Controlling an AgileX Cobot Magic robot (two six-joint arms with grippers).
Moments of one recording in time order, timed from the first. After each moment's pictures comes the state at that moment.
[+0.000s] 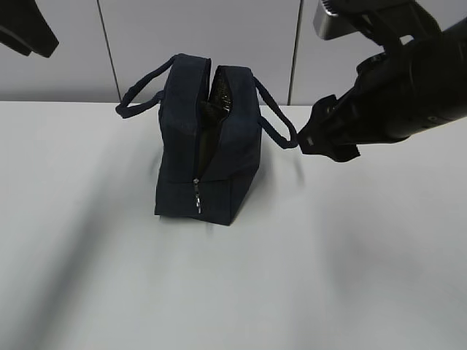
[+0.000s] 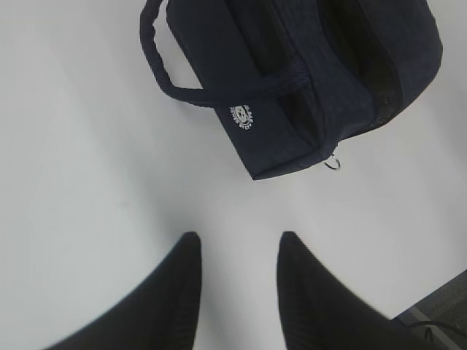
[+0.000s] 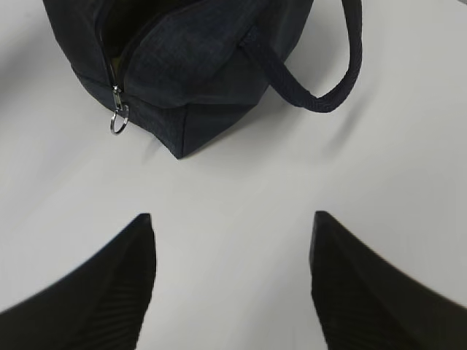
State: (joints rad) left arm -0.18 1.60 -1.65 -0.31 1.24 0.29; right arm 0.51 1.37 -1.06 -0.04 0.60 0.01
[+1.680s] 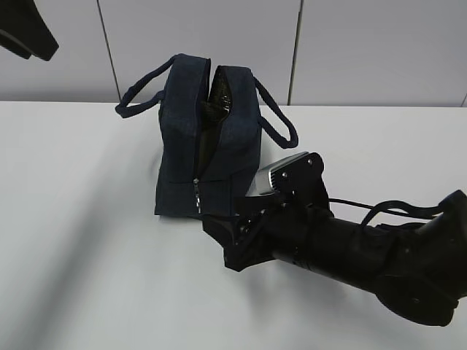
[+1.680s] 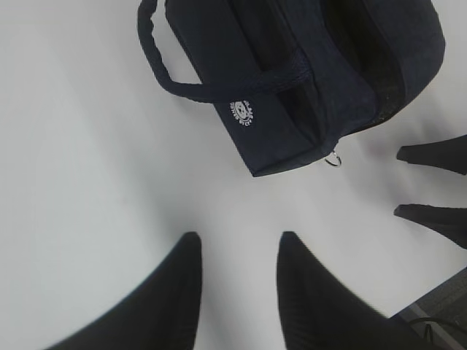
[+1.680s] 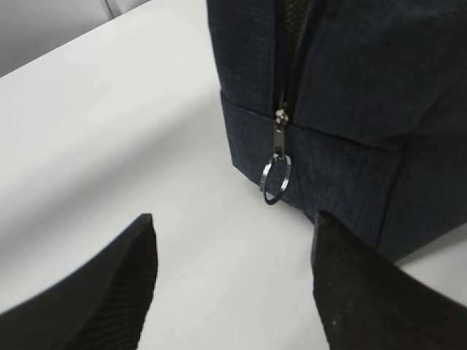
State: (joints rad) left arm -0.18 1.60 -1.64 -0.31 1.24 0.29; right arm 0.57 1.93 -0.65 -0.31 -0.87 0.34
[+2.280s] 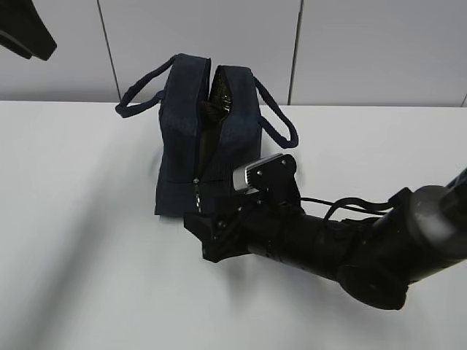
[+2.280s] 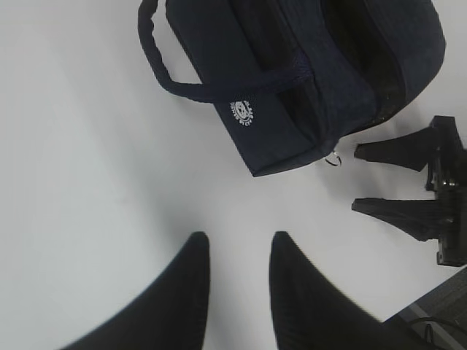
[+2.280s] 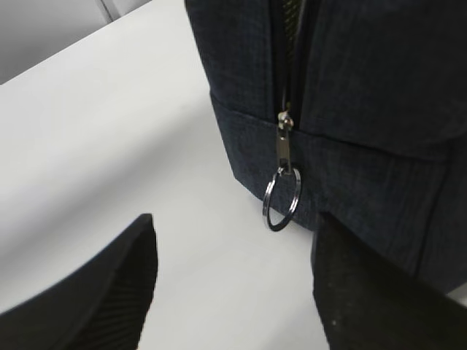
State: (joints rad) left arm -0.18 1.60 -1.64 -0.31 1.24 0.29; right arm 0.58 2.06 -0.77 -0.33 -0.90 0.39
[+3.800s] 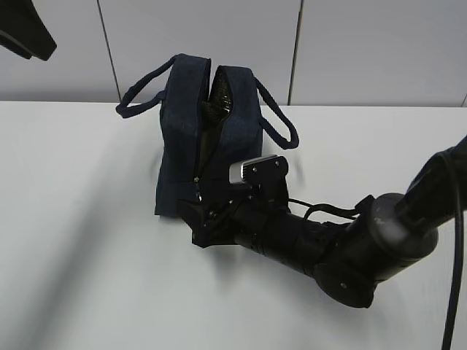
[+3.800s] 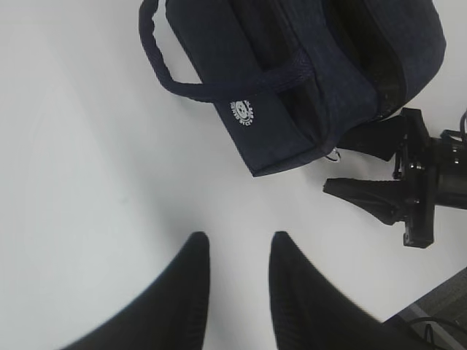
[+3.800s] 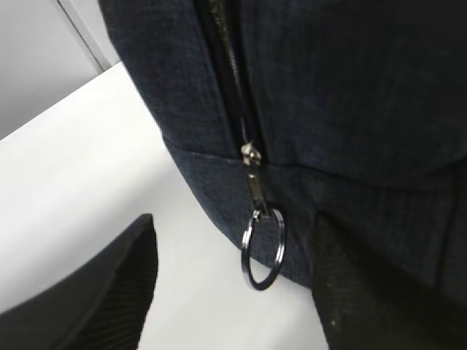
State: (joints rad) left arm -0.18 1.60 -1.64 -0.31 1.24 0.29; right arm 0.58 2.20 -0.88 -0.26 -1.01 0.44
